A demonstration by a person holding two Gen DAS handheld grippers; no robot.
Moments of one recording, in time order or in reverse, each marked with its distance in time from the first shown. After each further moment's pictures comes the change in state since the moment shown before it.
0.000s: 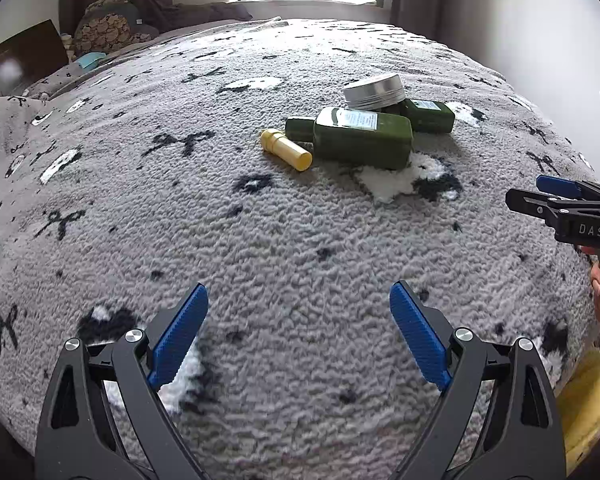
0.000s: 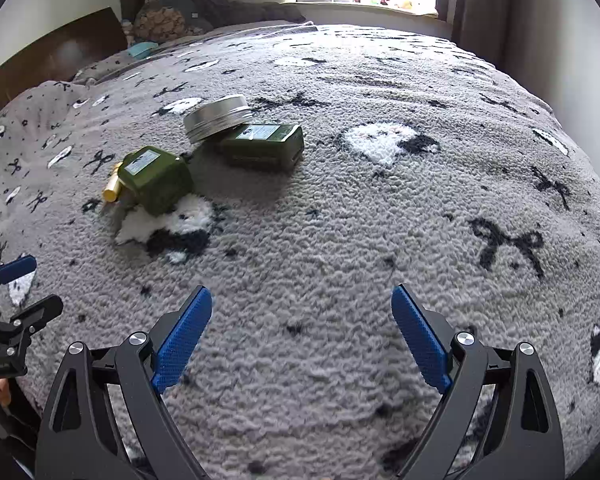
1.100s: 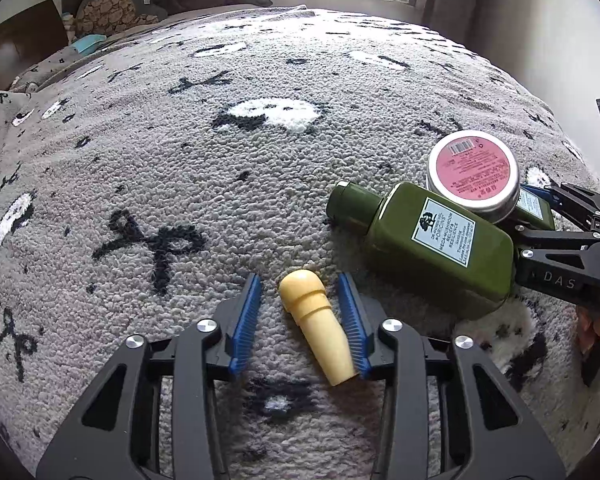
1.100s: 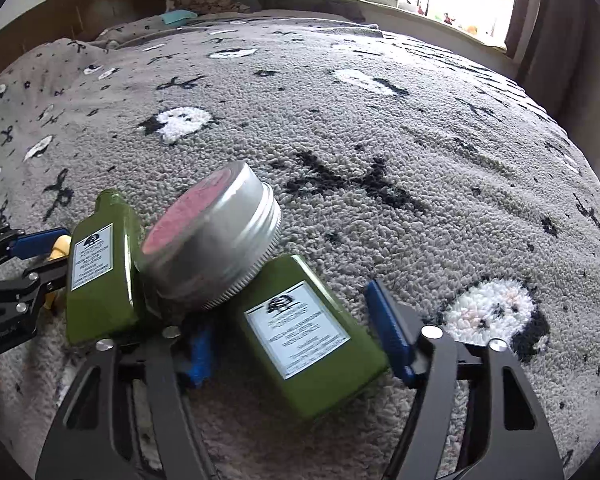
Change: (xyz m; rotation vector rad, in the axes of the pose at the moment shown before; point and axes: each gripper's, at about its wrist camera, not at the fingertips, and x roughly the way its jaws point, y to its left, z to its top) left arm 0.097 0.032 0.106 -0.078 0.039 0.021; right arm 0.107 0.039 0.109 -0.213 0.023 0.044
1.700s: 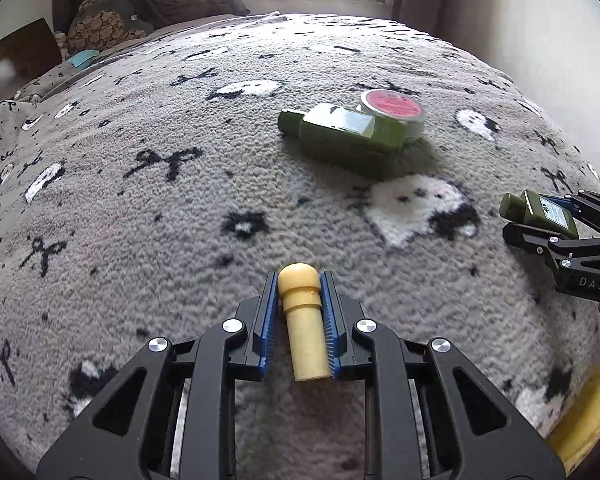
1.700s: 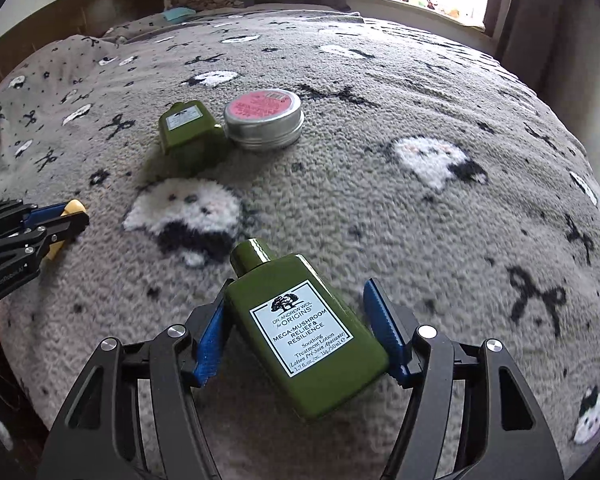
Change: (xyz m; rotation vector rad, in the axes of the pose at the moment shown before) left arm -0.078 -0.024 -0.088 0.075 -0.018 -0.031; right arm -0.094 0.007 -0.107 0.059 0.032 0.001
